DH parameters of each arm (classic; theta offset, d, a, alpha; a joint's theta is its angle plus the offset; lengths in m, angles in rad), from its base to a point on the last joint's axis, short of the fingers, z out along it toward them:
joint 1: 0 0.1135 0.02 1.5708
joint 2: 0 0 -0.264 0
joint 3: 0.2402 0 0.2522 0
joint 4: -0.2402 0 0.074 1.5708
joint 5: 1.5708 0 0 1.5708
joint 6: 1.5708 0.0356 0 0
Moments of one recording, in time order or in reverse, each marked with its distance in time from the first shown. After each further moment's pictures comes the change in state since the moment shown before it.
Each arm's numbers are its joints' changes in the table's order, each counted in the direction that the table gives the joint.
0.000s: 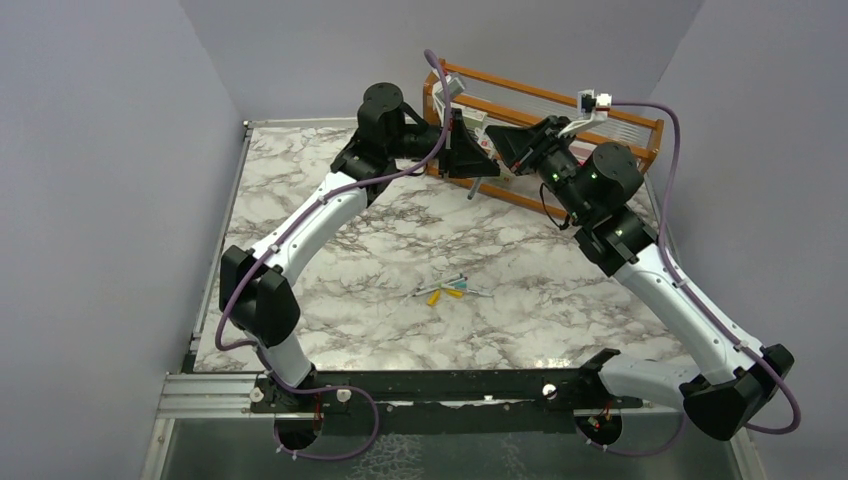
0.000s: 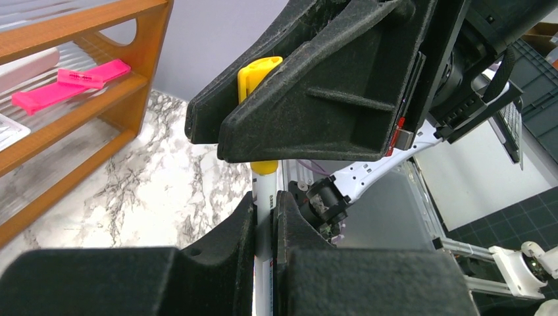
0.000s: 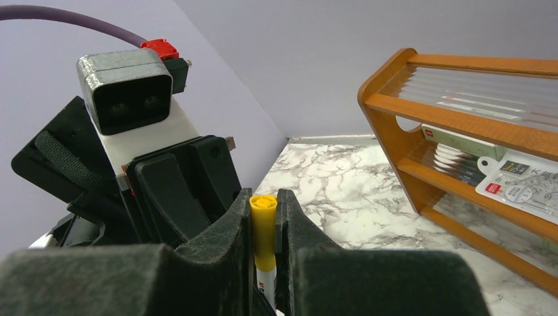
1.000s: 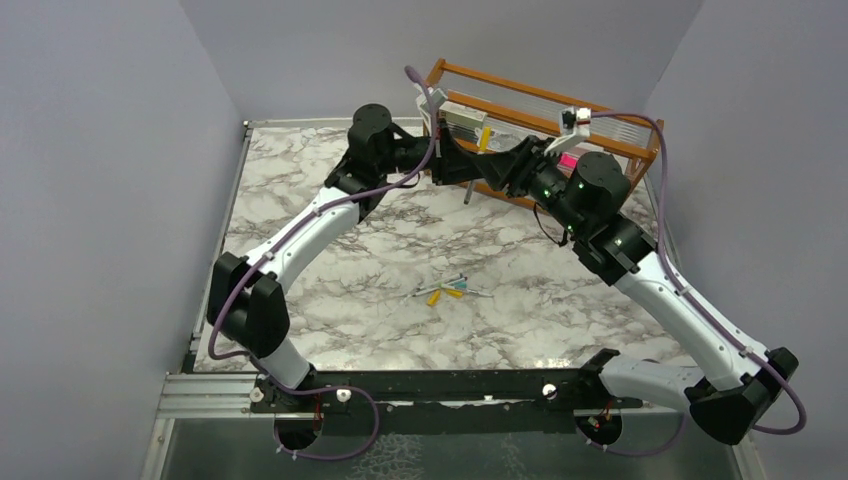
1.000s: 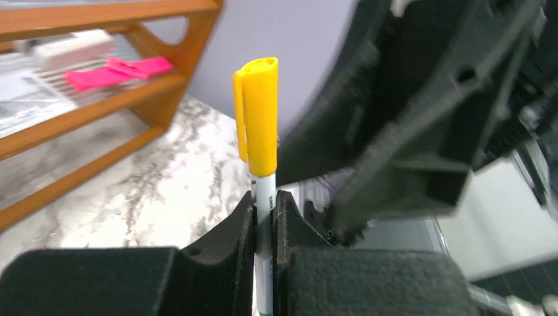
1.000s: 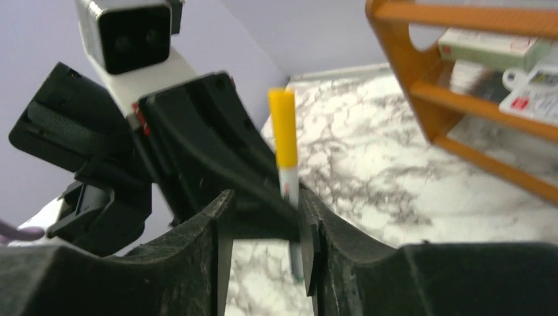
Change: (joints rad) left arm 0.008 0.056 -0.166 0.117 -0.088 -0.050; right arm 0.042 0.037 -0.027 -0.097 0.009 0.035
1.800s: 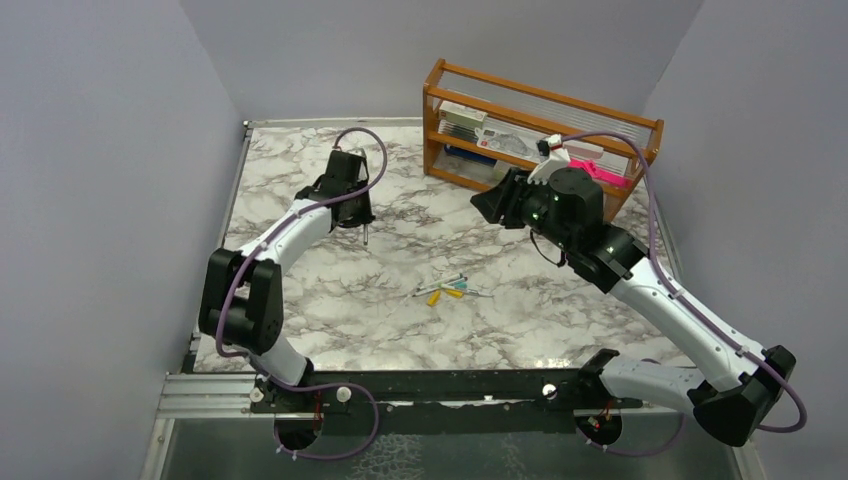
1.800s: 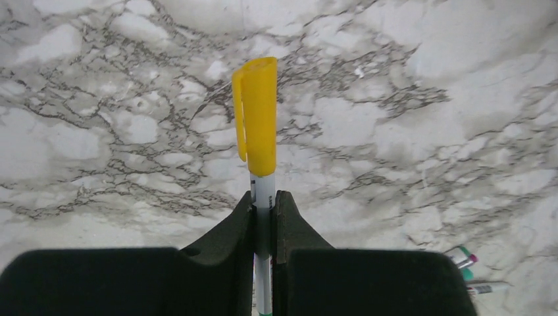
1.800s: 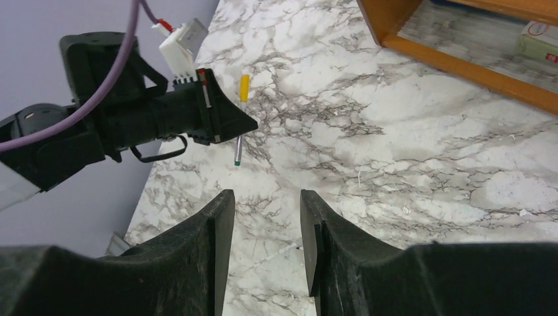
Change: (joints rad) left arm 0.260 0.062 -0.341 -0.663 -0.937 0.252; right arm 0.043 0.035 -0.079 -0.266 0.063 0.001
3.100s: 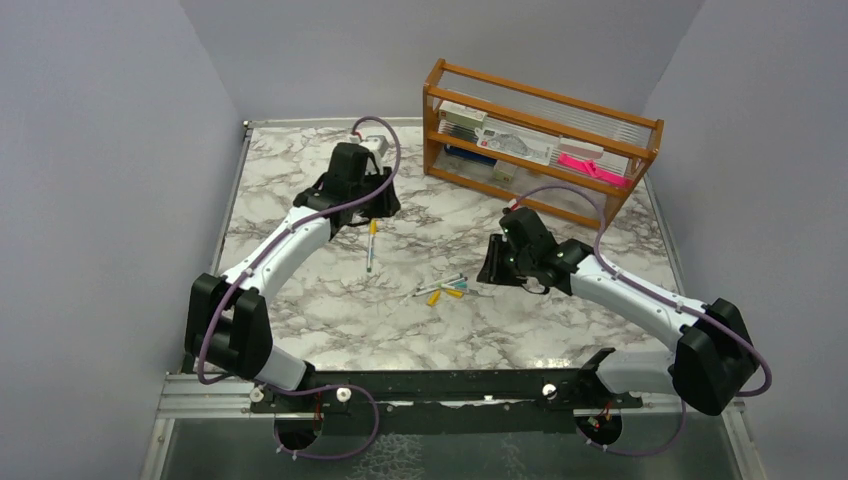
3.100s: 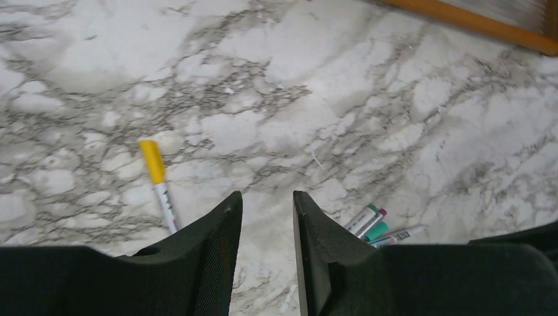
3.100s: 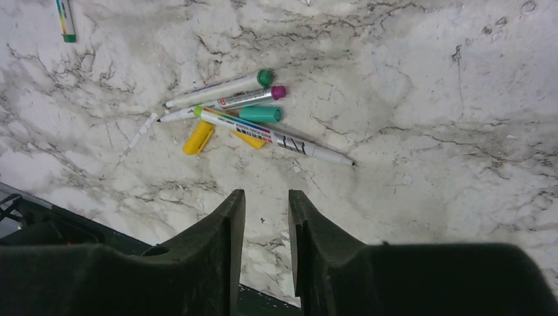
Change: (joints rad) left arm -0.058 0.105 0.030 0.005 0.129 0.059; right arm 0.001 -0.190 -0.252 -0.208 -0.086 0.055
